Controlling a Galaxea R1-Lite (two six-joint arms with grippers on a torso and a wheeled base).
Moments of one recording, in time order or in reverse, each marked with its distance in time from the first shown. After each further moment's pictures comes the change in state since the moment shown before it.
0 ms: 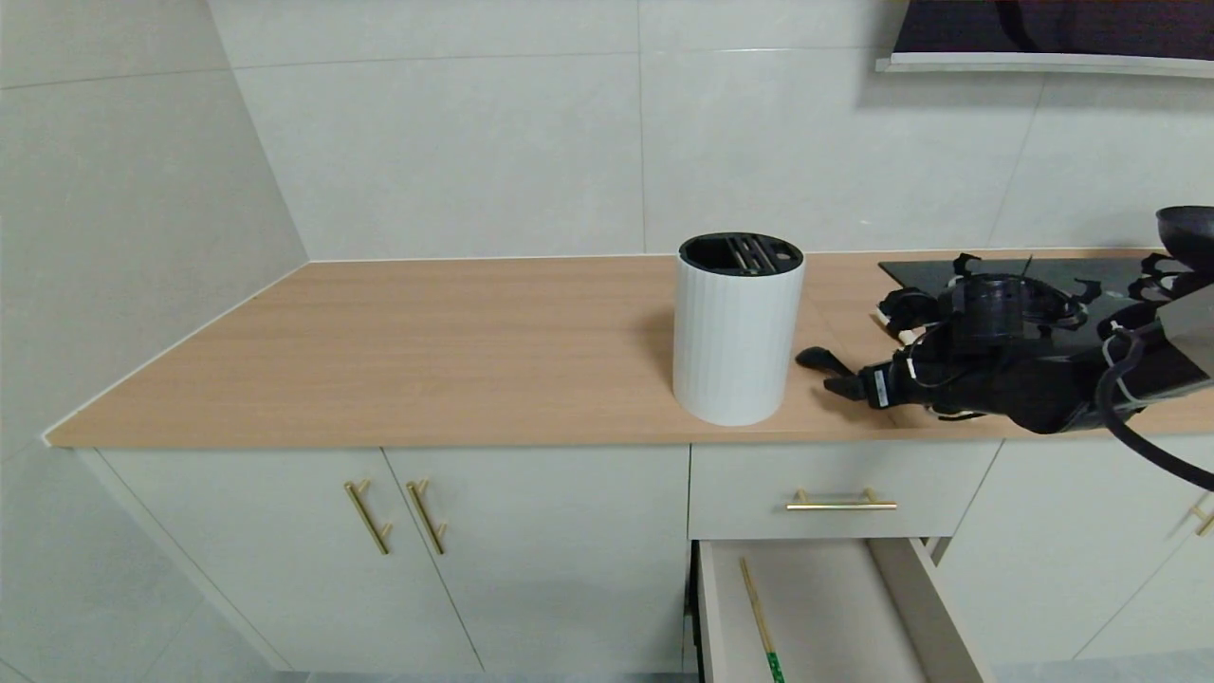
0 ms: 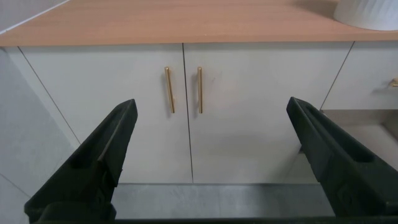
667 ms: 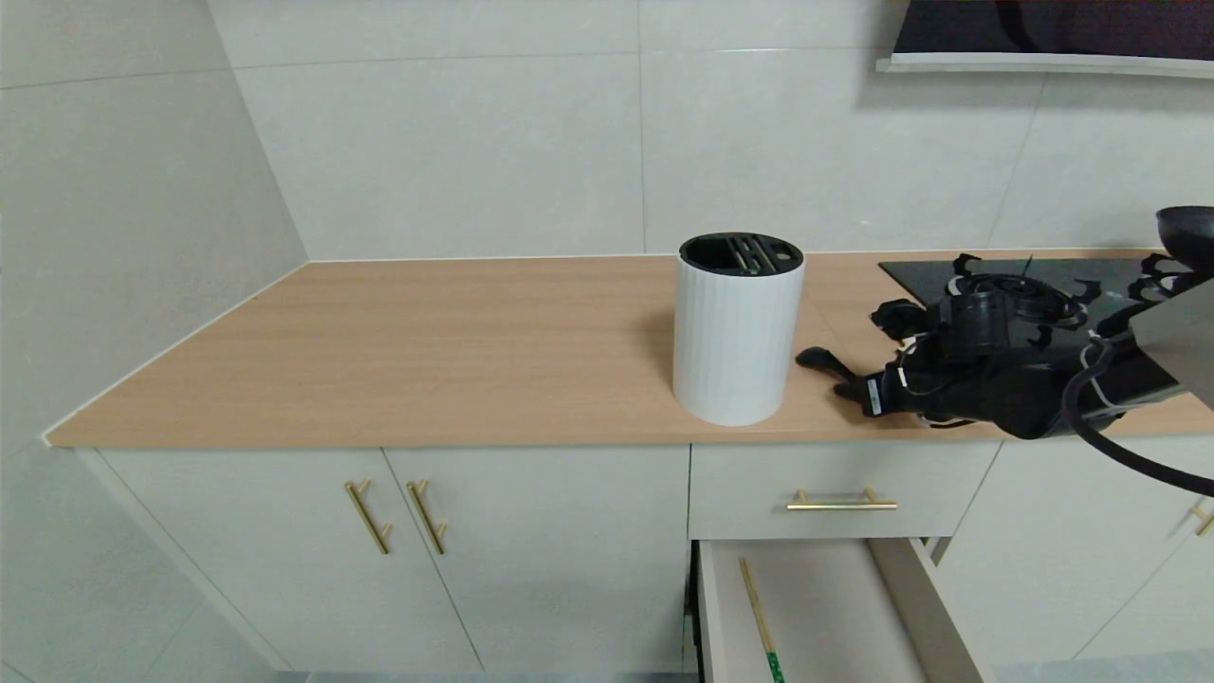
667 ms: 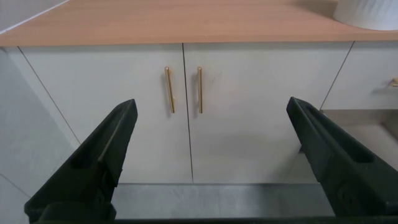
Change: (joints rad) left arm 0.000 0.000 0.000 0.000 0.000 0.000; right arm -0.001 0.045 -0.021 0.000 -0.004 0.004
